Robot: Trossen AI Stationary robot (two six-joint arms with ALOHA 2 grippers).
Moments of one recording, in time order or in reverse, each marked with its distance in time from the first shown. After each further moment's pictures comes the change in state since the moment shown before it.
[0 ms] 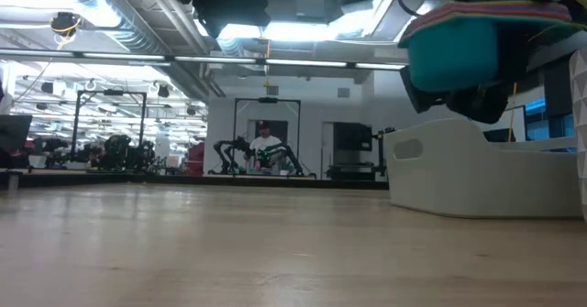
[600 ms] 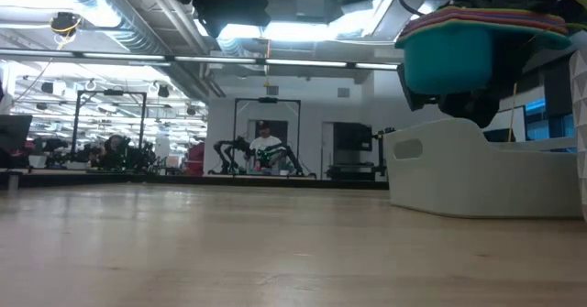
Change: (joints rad) left arm 0.000 0.000 0.000 0.000 0.000 0.000; right arm 0.001 0.000 0.000 0.071 0.046 0.001
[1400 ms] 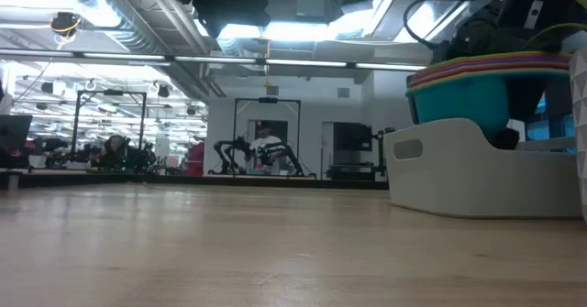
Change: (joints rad) left arm 0.001 0.000 0.000 0.000 0.000 0.002; right arm -0.003 0.000 -0.161 0.322 0.016 0.294
